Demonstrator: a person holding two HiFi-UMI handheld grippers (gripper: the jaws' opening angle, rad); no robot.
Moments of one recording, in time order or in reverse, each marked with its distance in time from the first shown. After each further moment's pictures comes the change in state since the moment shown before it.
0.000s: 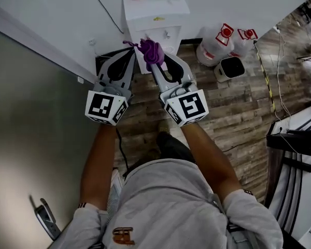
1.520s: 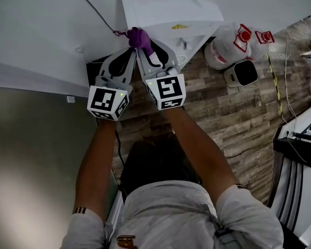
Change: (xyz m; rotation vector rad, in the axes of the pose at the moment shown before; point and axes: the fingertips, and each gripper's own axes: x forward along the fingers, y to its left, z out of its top) left arm 0.112 0.164 -0.215 -0.070 0.107 -0.015; right arm 0.210 -0.096 -0.233 -0.067 0.154 -0.150
